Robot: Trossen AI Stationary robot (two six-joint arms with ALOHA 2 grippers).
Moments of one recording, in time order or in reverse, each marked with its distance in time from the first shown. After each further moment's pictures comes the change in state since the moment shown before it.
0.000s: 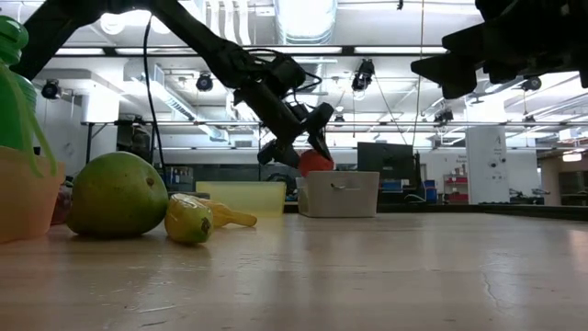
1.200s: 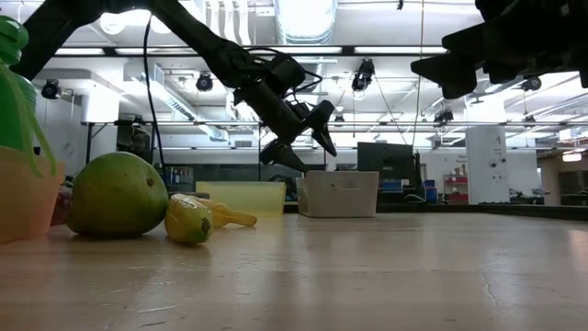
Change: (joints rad) left arm -0.001 -0.007 0.000 0.003 0.036 0.007; right arm 0.000 0.000 0.000 0.000 0.000 0.000
